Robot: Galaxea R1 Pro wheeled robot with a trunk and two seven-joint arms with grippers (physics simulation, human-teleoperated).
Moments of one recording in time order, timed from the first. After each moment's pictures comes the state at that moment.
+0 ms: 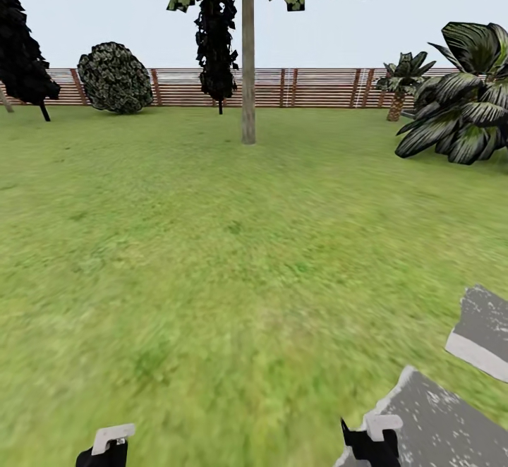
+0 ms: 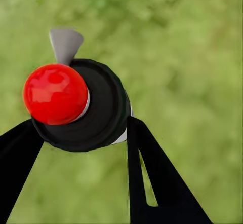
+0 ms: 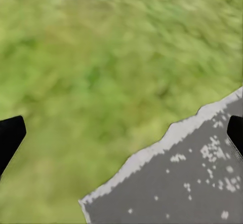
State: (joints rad) left arm -0.34 0.15 0.13 -0.31 0.02 -0.18 0.01; right arm -0.40 -0.08 0.00 -0.18 0.02 -0.46 0.00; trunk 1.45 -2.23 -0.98
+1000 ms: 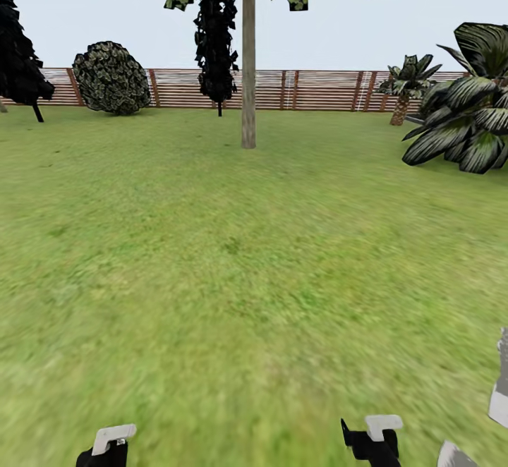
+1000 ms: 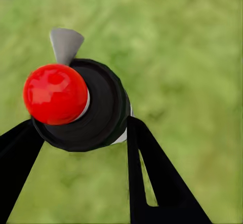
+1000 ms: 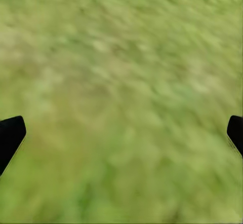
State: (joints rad) left arm -0.34 0.15 0.13 -0.31 0.02 -0.18 0.01; right arm -0.40 -0.08 0.00 -0.18 0.02 -0.46 0.00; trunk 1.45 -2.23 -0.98
